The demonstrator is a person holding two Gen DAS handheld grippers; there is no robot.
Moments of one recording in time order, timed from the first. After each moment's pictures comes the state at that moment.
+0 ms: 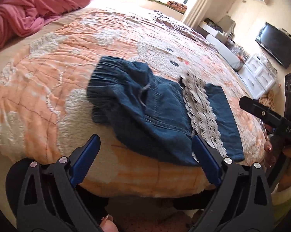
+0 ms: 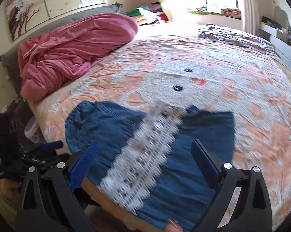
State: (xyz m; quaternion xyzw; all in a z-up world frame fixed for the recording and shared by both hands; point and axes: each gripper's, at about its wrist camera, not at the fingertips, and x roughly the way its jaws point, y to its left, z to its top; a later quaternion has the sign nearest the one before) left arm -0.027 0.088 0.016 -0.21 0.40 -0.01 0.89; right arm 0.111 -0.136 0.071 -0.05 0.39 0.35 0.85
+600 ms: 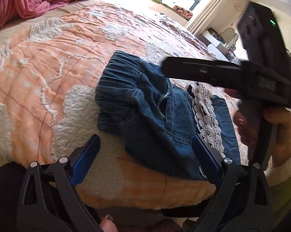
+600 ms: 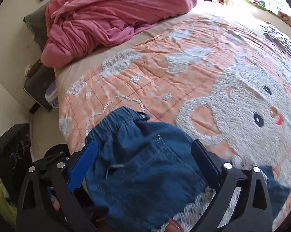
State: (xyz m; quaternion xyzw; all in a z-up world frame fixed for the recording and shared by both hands) left arm -0.012 0.108 -0.003 -0.26 0.39 -0.02 0.88; right arm 0.161 0.027 0.048 -0.15 0.46 0.47 0.74
